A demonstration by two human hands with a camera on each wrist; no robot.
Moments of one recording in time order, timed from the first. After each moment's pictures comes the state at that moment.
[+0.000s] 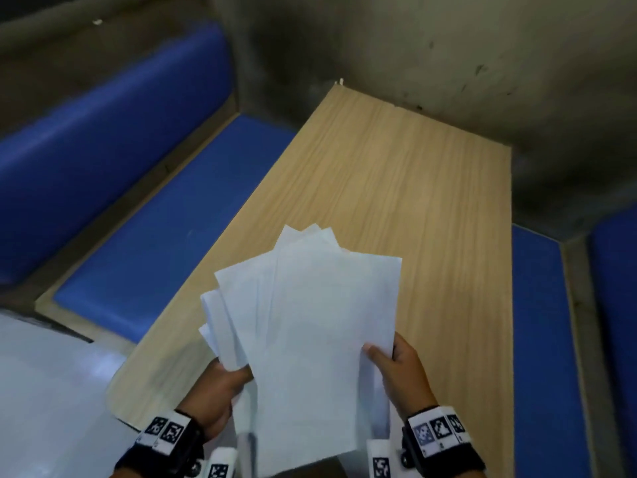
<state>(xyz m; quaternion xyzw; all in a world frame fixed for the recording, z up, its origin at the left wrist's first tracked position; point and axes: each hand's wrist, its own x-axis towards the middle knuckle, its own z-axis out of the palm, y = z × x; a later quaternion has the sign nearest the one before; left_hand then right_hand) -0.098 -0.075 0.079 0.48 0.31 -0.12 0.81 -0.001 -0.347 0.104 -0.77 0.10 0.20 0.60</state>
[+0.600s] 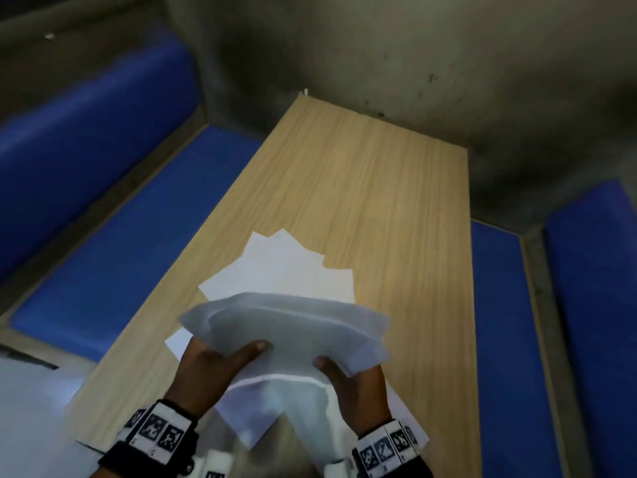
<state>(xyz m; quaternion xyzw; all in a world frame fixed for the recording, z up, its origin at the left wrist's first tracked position) -0.065 -0.107 0.130 0.76 0.21 0.02 0.62 -0.034 -0.340 0.108 -0.74 0.02 0.07 0.67</state>
